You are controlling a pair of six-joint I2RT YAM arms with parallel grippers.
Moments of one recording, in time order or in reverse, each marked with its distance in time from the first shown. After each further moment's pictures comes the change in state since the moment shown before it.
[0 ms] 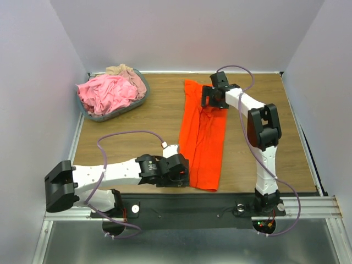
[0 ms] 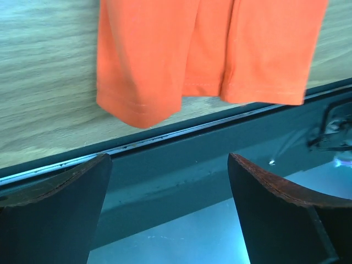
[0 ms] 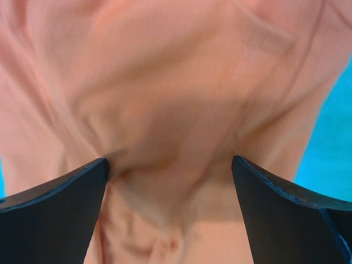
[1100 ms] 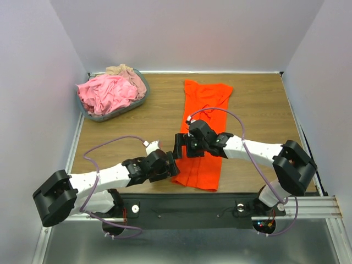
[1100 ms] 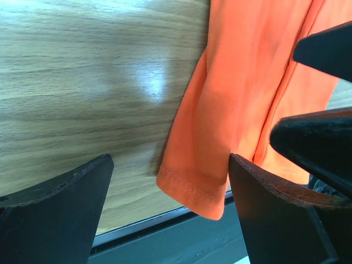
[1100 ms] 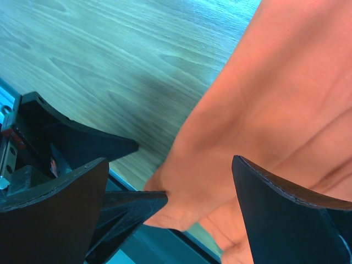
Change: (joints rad) left arm 0.261 -0.153 -0.362 0.409 0.008 0.049; right arm 0.553 -0.702 -0.860 0.280 -0.340 0.357
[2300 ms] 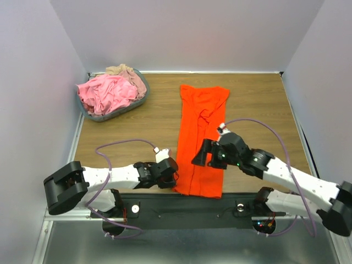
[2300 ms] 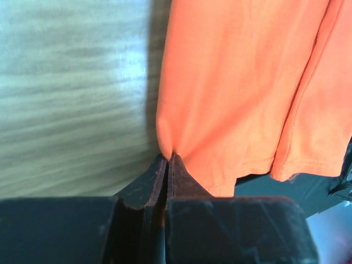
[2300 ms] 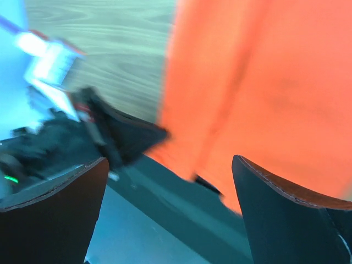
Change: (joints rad) left arm -0.159 0.134 0.043 -0.018 -0.006 -0.047; right arm -0.002 -0.531 -0.258 -0.153 0.114 0.212
